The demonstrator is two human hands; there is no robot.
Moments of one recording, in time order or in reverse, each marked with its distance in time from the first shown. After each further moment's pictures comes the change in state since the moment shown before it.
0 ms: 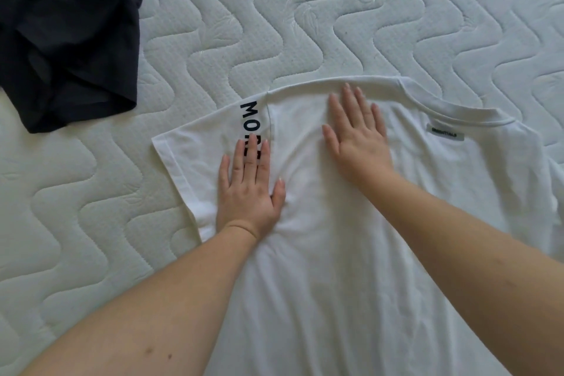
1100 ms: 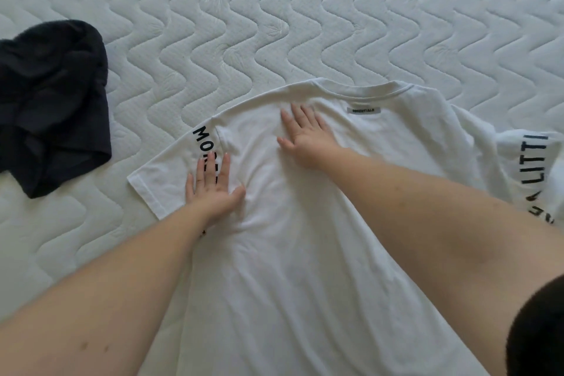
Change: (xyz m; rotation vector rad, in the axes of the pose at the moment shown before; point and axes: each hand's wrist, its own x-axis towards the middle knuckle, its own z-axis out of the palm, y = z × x) left_hand 0.028 -0.004 -0.043 0.054 -0.551 -0.064; right_hand -0.012 0.024 -0.014 0.194 -0.199 0.048
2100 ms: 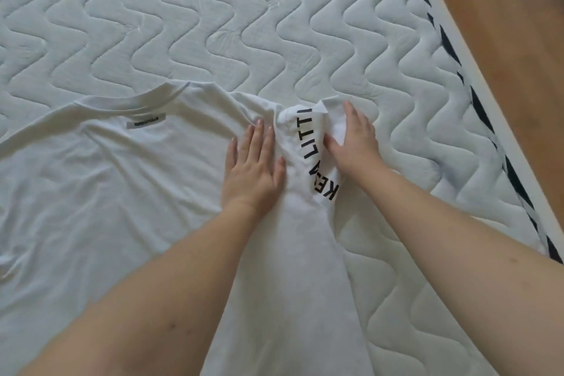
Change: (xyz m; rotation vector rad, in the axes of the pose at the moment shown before) left_hand -0.025 0.417 0.105 0.103 0.469 0.615; right_hand -0.238 0.346 -0.047 0.502 0.400 0.646
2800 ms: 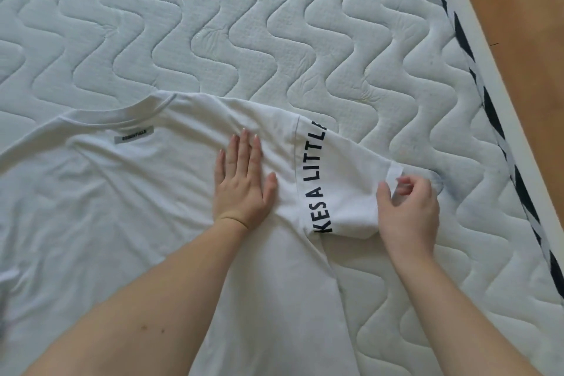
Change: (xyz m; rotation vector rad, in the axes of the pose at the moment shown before) left_hand 0.002 -0.001 0.002 0.010 -0.066 -0.049; right_hand -0.075 0.056 -0.025 0.129 0.362 0.380
